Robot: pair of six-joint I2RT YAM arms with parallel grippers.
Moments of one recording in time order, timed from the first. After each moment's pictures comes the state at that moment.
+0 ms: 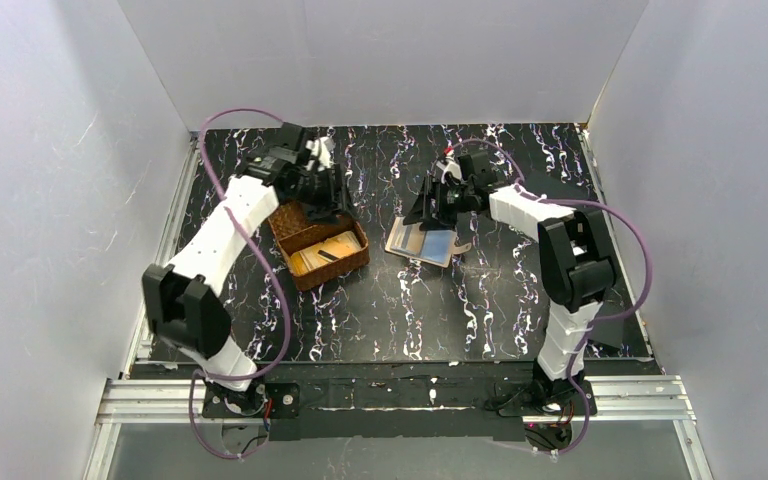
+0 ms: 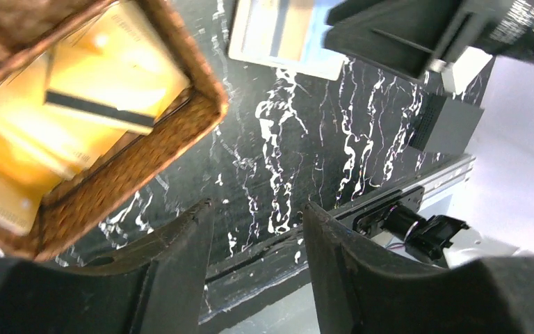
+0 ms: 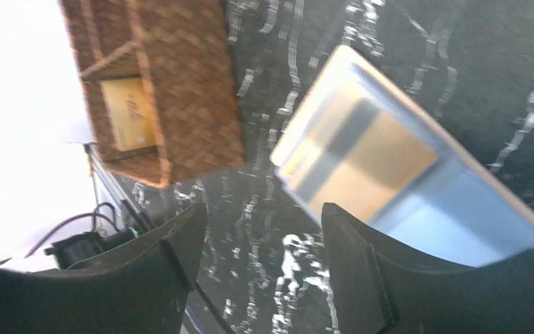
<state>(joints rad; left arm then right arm) -0.40 1.66 1.59 -0.96 0.37 -0.46 0.37 1.94 1.29 -0.22 -0.67 0.51</state>
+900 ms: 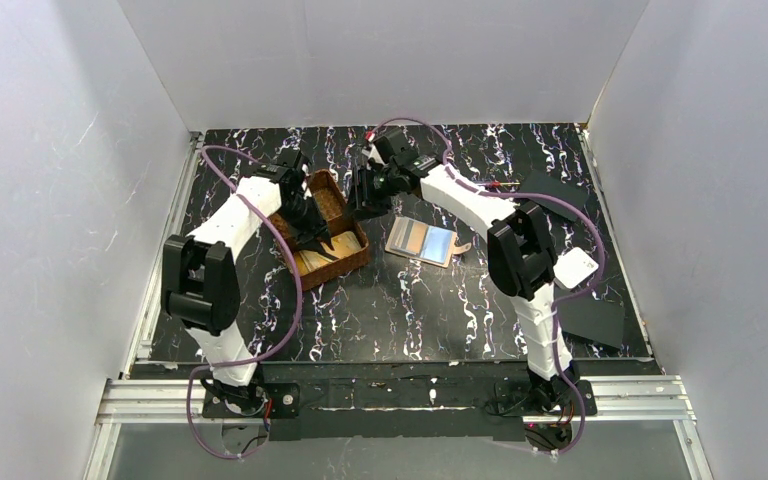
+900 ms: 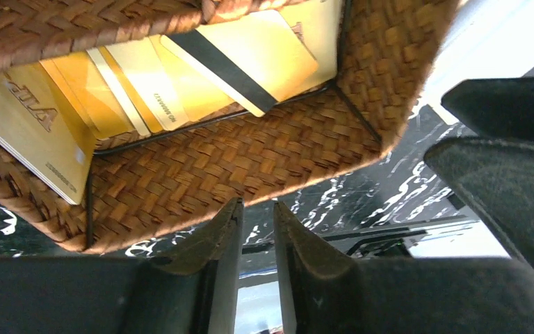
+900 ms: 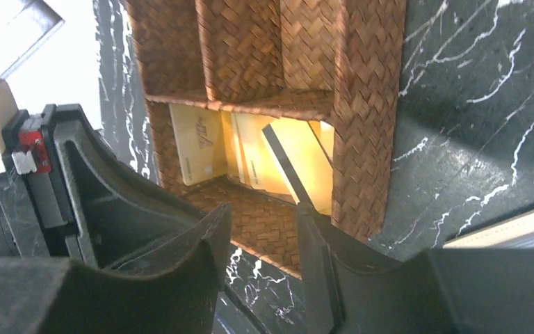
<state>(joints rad) -0.27 1.74 1.42 -1.04 0.27 -0.66 0.68 2.19 1.93 -0.56 -0.50 0.62</state>
